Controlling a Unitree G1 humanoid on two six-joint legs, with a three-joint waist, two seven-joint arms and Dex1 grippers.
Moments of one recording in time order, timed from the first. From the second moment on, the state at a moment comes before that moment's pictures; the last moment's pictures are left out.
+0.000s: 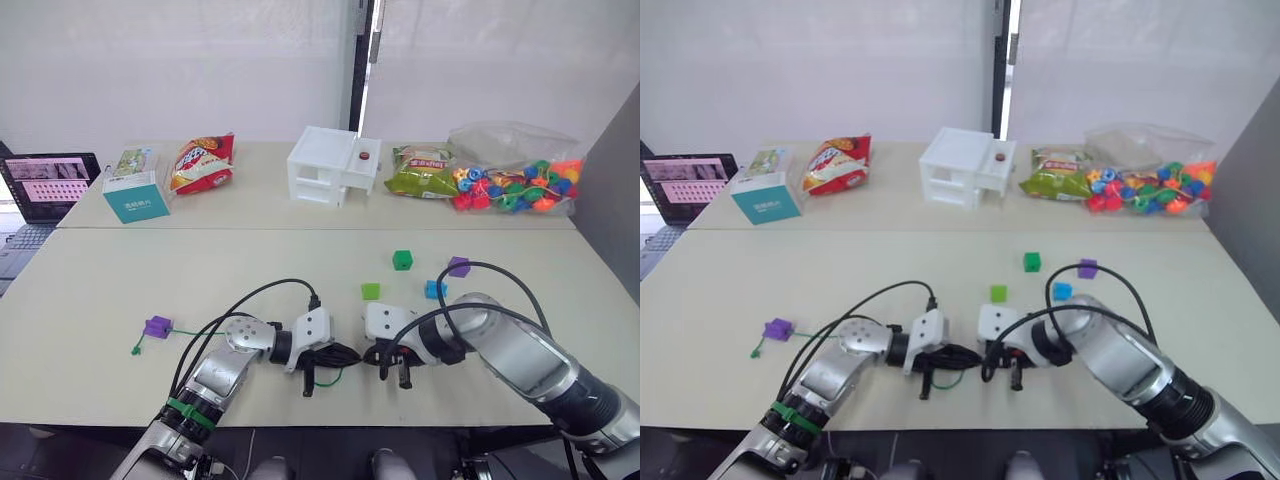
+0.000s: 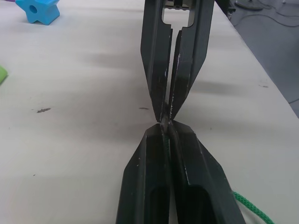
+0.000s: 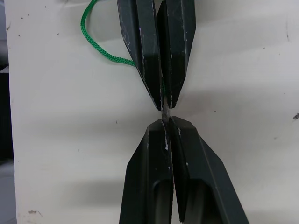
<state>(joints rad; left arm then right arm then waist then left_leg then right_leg) -0.42 0.35 -0.38 0.12 -0.16 0.14 -1.15 -0.56 -0.84 0.53 -0.46 0.15 0.88 1.07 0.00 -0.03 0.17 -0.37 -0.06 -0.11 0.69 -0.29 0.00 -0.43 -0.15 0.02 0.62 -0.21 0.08</state>
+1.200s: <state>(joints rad) -0.42 0.31 -0.36 0.19 -0.19 0.11 -1.19 0.13 -0.33 -0.46 -0.35 0.35 0.36 0.48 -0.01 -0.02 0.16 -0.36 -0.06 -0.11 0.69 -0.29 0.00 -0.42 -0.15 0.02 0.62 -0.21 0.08</state>
